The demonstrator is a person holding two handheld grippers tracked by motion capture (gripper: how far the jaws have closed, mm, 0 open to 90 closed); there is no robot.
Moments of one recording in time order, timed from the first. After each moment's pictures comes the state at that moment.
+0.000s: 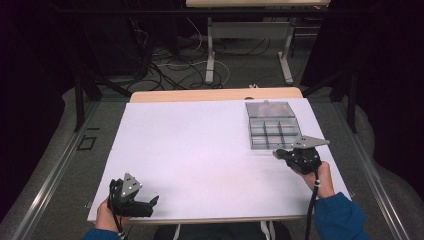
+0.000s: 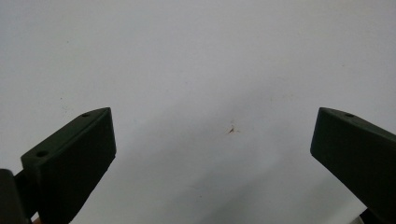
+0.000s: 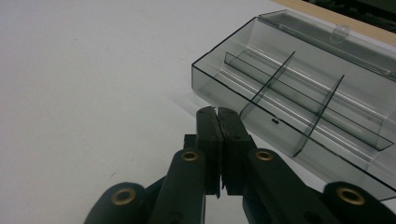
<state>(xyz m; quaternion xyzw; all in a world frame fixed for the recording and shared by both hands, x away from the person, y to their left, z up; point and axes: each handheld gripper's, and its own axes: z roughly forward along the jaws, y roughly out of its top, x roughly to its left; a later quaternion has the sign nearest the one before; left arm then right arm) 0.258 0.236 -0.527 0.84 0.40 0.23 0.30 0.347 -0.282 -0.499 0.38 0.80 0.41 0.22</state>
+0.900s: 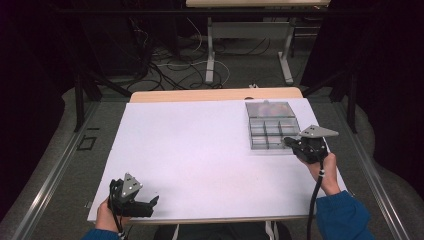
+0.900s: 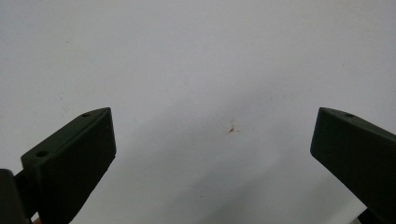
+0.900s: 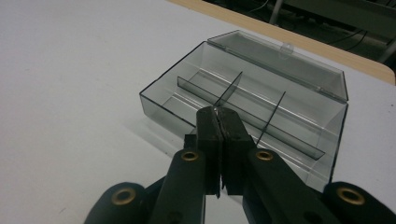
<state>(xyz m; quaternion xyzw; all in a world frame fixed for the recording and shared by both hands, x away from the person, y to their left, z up) 0.258 0.235 -0.527 0.84 0.40 0.23 0.30 0.366 -0.299 -0.483 0.41 0.77 0.41 0.27</state>
